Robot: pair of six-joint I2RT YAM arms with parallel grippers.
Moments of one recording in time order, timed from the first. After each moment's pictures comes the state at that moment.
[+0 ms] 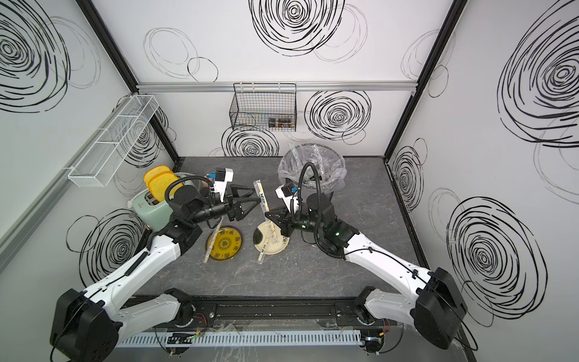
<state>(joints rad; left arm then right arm) -0.36 1.12 0.77 0.40 0.83 -0.46 0.79 1.18 0.82 0.17 -0.47 0.31</state>
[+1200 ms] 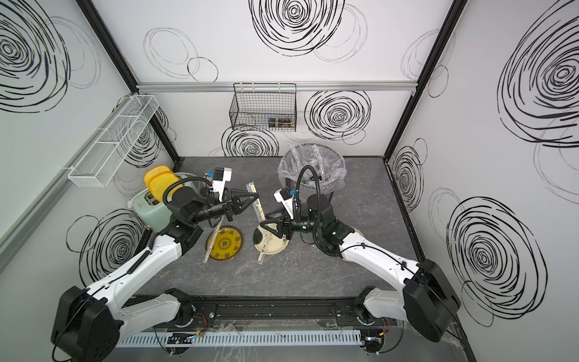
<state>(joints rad) -0.35 1.13 0.75 0.51 0.87 -0.55 0.73 1.24 0.73 0.31 -0.70 0.38</state>
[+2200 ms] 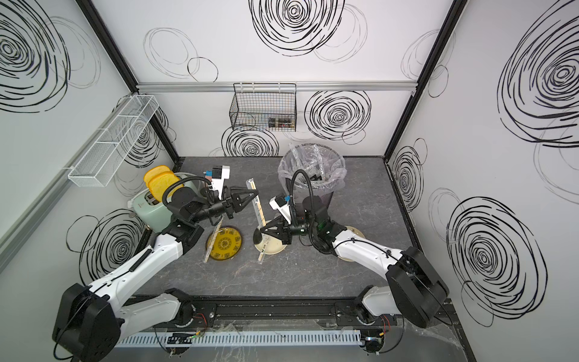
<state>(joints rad) -0.38 1.15 0.74 0.57 0.84 -0.58 0.73 1.35 0.72 0.39 -0.83 0.34</state>
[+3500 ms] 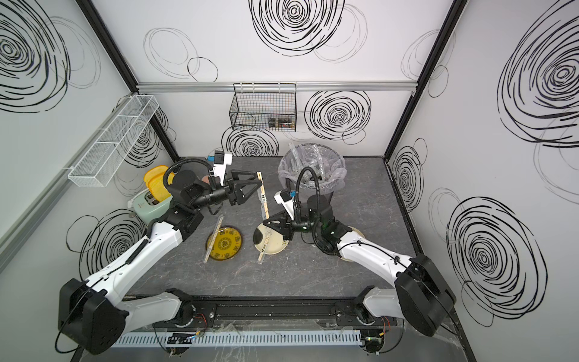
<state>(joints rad) -0.36 1.22 0.96 0.35 0.81 -0.54 0.72 1.28 0.72 0.38 -0.74 0.35</state>
